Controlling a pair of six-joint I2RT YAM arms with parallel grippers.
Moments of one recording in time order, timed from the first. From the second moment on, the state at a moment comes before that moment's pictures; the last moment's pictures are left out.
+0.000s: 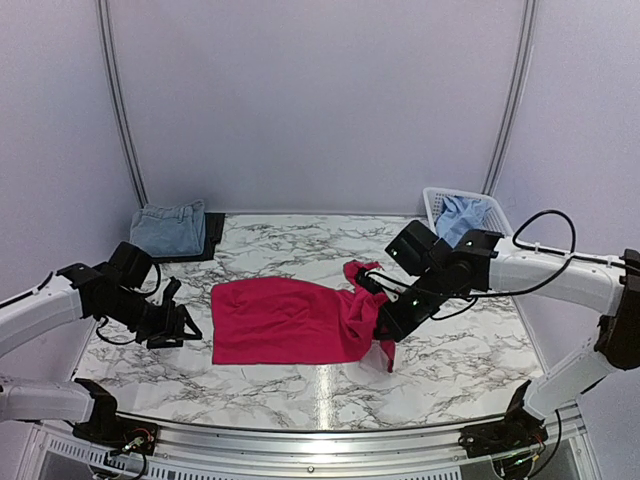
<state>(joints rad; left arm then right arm) -0.38 1.06 0.69 -0.76 0.43 -0.51 0.85 1.43 1.14 -0.83 -0.21 0.21</state>
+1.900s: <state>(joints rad) -0.41 1.45 1.95 -0.83 -0.16 -0.52 0.72 1.57 2.21 -0.80 0.56 -0.18</state>
